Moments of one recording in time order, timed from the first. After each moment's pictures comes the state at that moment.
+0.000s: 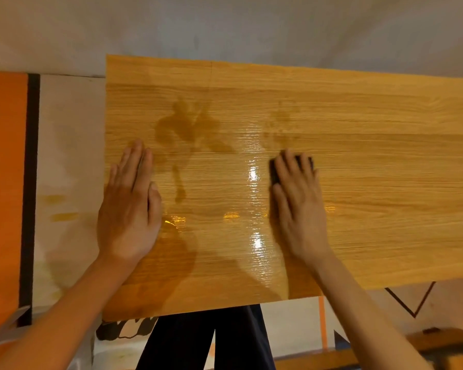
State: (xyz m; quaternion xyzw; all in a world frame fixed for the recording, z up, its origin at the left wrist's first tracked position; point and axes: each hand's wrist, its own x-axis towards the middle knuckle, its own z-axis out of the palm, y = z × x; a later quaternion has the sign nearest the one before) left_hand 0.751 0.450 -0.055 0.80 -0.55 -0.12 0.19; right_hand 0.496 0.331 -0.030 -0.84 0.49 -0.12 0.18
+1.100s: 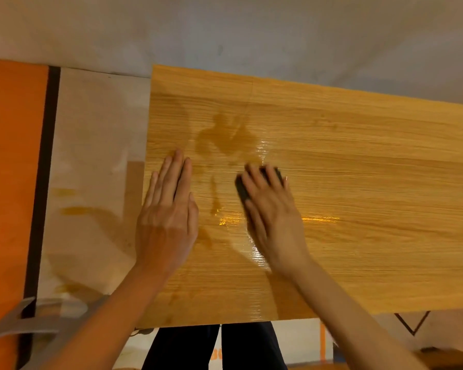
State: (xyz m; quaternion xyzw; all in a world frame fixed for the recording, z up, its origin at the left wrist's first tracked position) left_hand 0.746 0.448 -0.054 0.80 -0.55 -0.10 0.22; right_hand 0.573 0.348 -0.026 -0.90 0.37 -0.08 0.21
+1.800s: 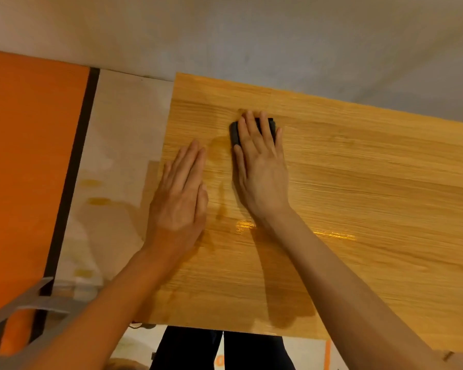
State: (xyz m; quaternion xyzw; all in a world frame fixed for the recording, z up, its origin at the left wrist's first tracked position) left_hand 0.751 0.428 -0.042 0.80 -0.52 -0.14 0.26; right_hand 0.653 0.288 -0.040 -0.90 0.39 -0.11 0.16
